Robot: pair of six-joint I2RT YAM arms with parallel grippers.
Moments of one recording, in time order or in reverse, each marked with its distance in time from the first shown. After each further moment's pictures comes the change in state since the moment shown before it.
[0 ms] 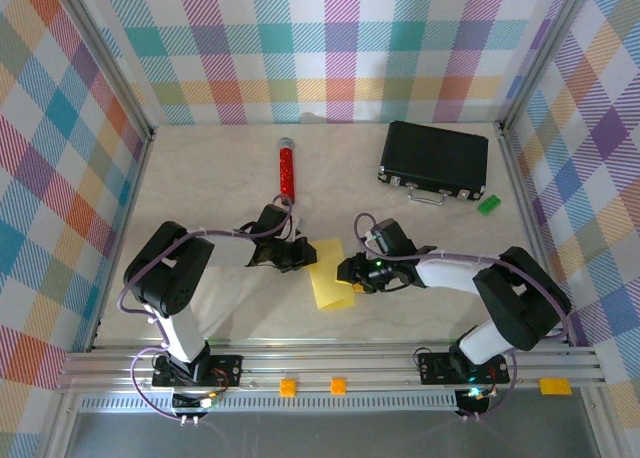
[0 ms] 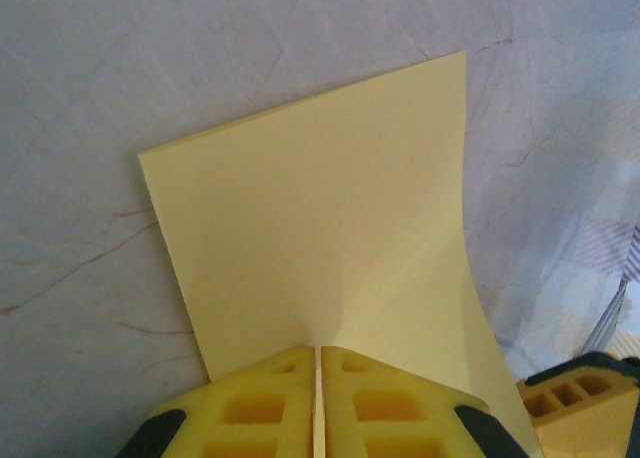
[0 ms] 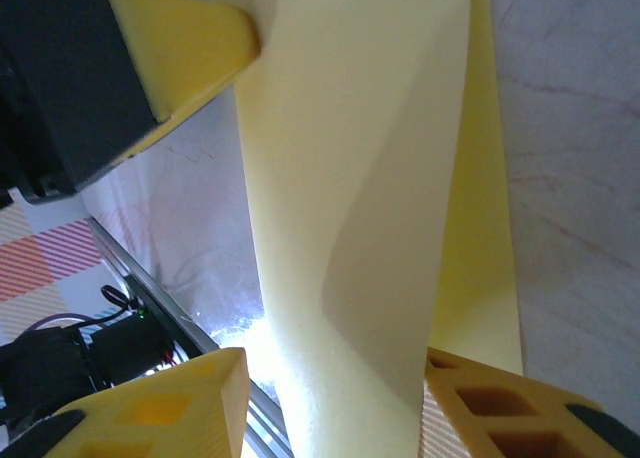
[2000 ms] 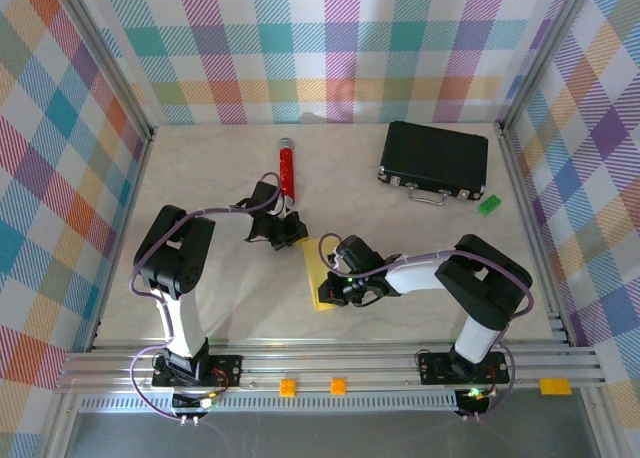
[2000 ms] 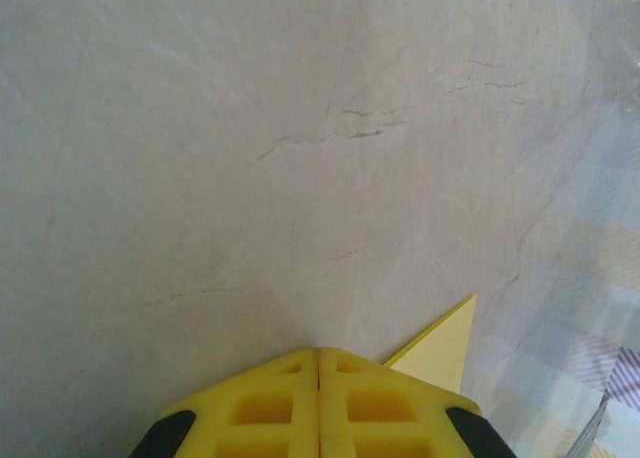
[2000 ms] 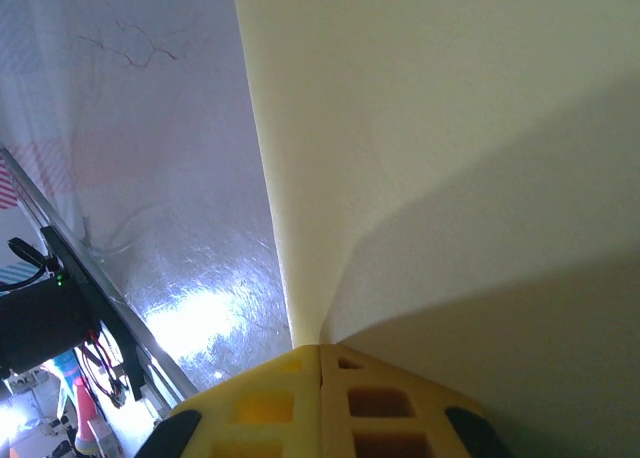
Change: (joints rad) left arm 0.144 0.130 0.229 -0.143 -0.055 -0.033; right arm 0.247 0.192 0.077 0.095 0.100 0.000
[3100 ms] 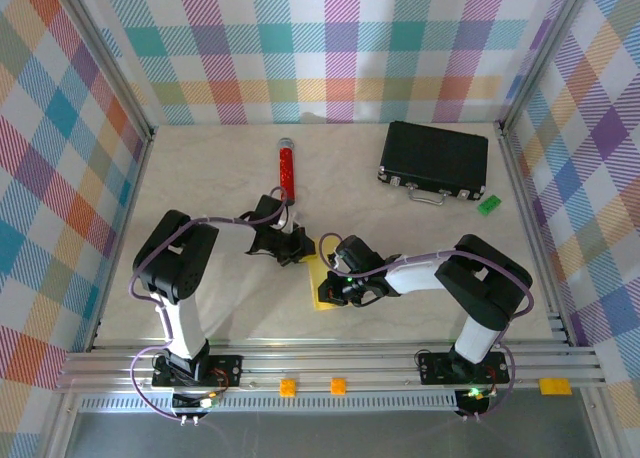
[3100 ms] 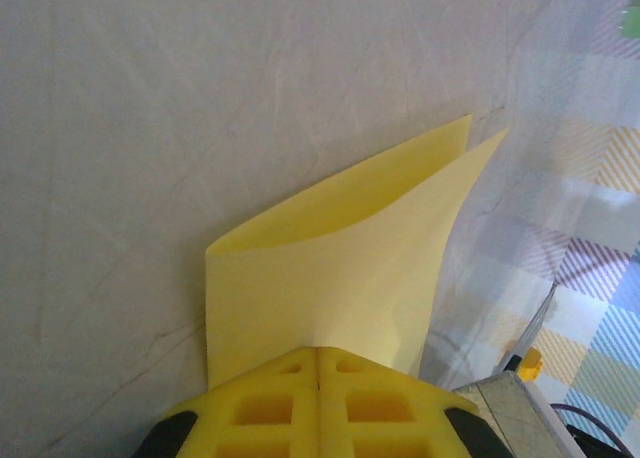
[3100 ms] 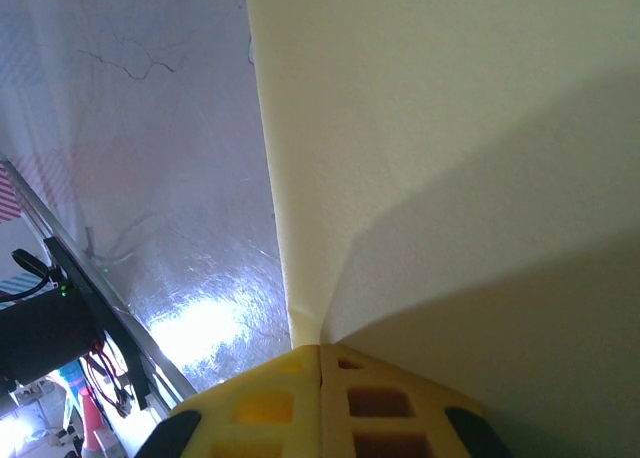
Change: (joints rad) left arm -0.052 -0.025 -0.107 0.063 0.182 -0.007; right arm 0.003 0.000 0.001 0.002 0.014 0.027
